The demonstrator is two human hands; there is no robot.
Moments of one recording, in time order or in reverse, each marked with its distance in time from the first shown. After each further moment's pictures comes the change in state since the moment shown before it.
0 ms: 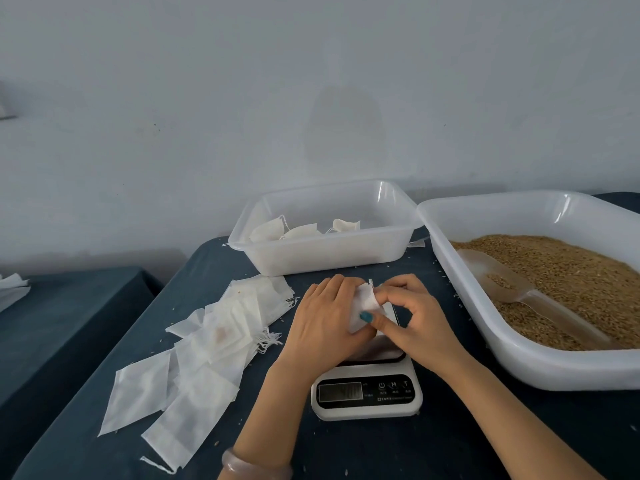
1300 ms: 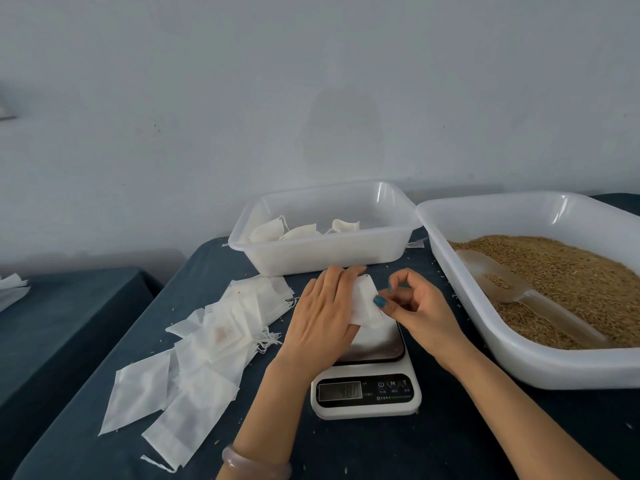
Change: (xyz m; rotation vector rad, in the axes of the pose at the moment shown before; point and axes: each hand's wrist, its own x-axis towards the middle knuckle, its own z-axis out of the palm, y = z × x) left_hand -0.001 -0.003 -0.005 0.120 -0.033 0.036; right_hand 0.010 0.011 -0.004 0.469 0.002 0.162
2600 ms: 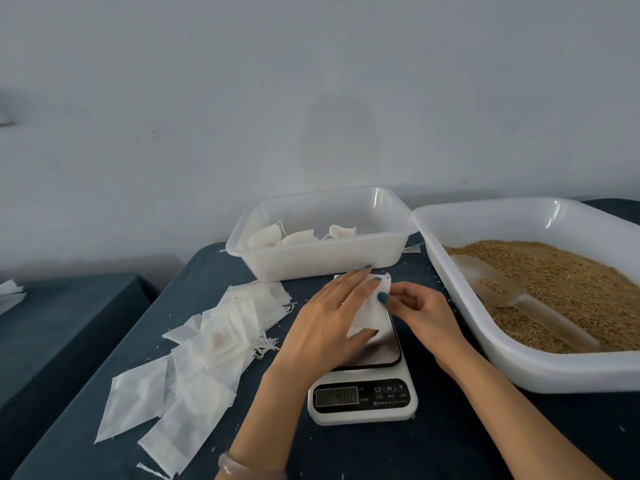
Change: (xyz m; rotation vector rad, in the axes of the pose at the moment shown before) left_hand 0.004 0.000 -0.001 -0.184 0.004 0.138; right_hand 0.005 0.006 -0.007 0.047 0.084 0.103
